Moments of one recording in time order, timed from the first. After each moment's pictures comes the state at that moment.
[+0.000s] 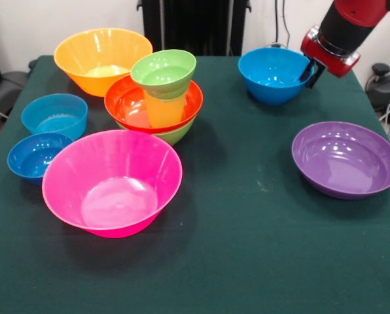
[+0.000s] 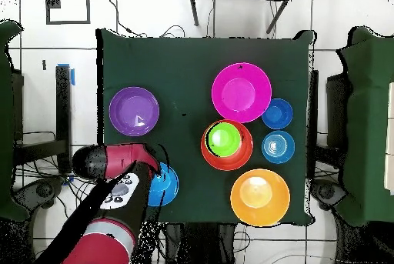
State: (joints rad) arm 0.36 -0.40 -0.25 1.66 0.17 0.63 2.51
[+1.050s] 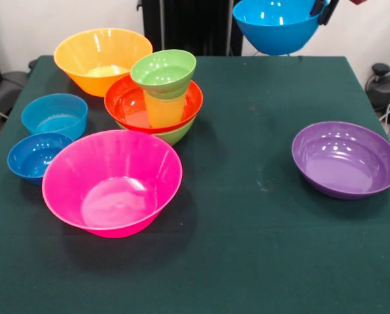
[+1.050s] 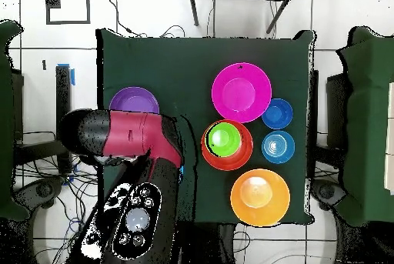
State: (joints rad) arm 0.26 -0.67 -0.30 1.54 0.16 1.03 2.51
